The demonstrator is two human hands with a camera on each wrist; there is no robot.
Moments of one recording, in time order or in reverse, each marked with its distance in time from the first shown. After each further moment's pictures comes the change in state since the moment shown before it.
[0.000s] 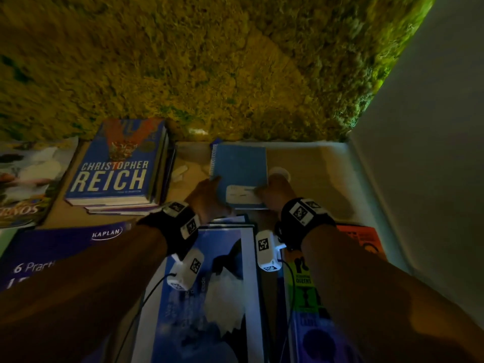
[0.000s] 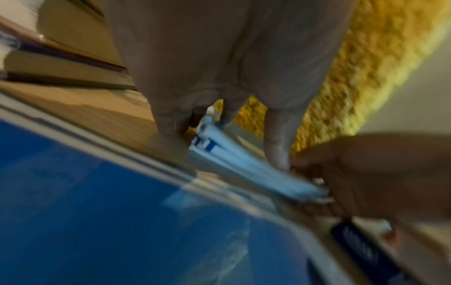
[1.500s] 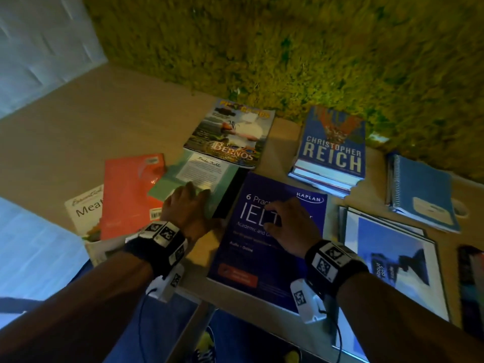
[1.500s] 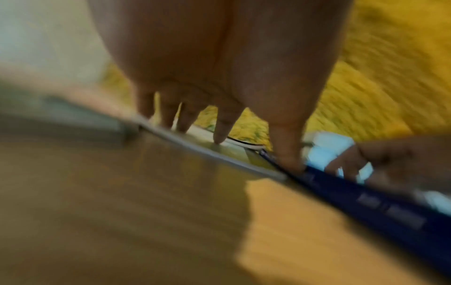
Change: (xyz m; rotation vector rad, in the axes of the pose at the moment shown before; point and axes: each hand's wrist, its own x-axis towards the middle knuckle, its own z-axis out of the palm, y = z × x) left_hand -0.312 -0.351 -0.137 0.351 0.270 -0.408; right_hand -0.196 -0.168 0.311 -0.557 -0.268 -0.533
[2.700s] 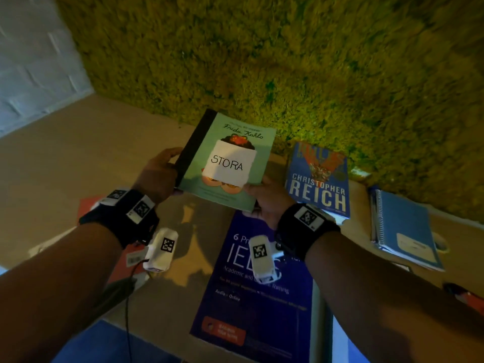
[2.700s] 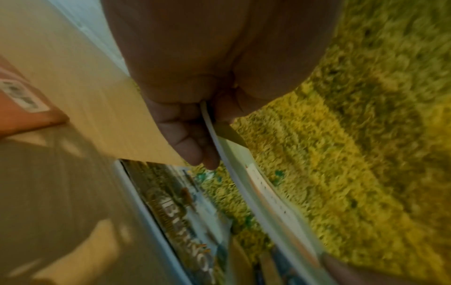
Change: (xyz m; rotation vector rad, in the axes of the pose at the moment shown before) left_hand 0.085 -0.008 -0.122 -1.283 0.167 -0.079; right_hand 0.102 -0.073 -0.078 1.185 -0.019 0.231
